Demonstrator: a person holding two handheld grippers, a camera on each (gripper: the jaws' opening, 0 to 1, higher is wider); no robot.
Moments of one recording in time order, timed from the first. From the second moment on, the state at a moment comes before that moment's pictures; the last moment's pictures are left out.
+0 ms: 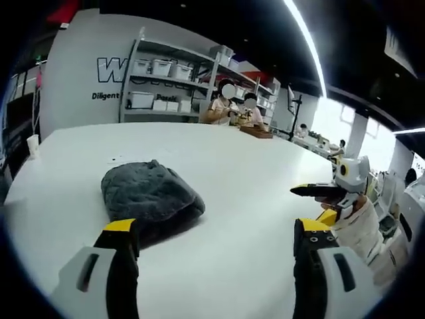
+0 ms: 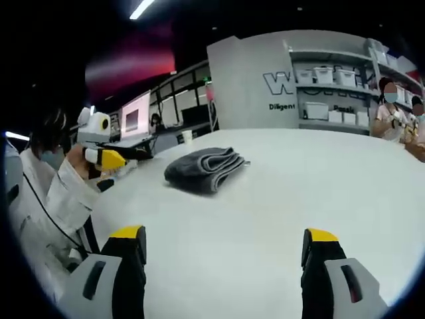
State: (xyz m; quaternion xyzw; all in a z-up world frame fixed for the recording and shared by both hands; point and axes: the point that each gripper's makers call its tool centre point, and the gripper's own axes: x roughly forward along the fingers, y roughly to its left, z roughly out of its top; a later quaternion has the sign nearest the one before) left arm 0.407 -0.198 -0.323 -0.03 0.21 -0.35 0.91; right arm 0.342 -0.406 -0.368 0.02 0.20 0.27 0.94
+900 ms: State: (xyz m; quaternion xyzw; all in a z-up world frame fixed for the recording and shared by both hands) left arm 0.461 -0.216 -0.343 0.02 0.20 -0.30 0.93; right arm 0.339 -0.416 -0.370 0.03 0.20 0.26 0.94
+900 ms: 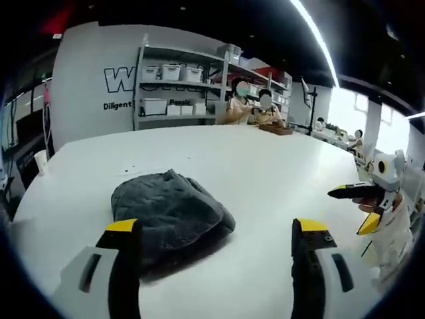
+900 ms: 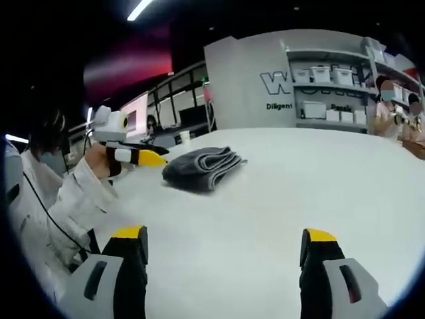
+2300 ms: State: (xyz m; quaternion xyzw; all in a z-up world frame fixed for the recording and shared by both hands) left arm 0.500 -0.228 -0.376 0.13 0.16 -0.24 0.95; right arm 0.338 -0.424 -0.376 0.04 0.21 0.25 0.94
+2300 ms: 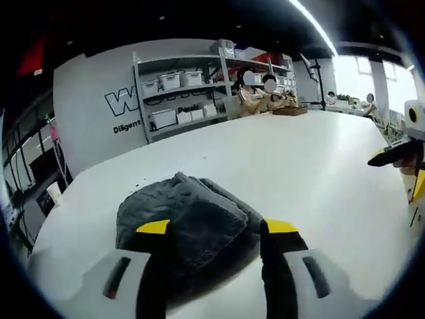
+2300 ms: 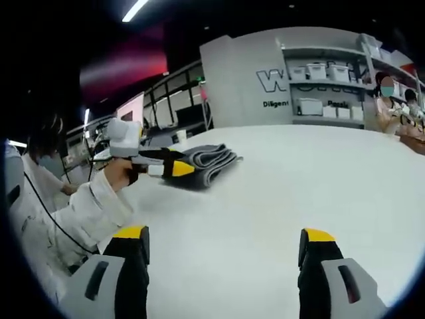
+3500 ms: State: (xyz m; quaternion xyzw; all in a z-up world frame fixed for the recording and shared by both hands) left arm 0.508 -0.236 -0.385 0.13 0.14 -0.26 0.95; right arm 0.337 -0.427 -0.381 0.04 0.22 0.25 0.94
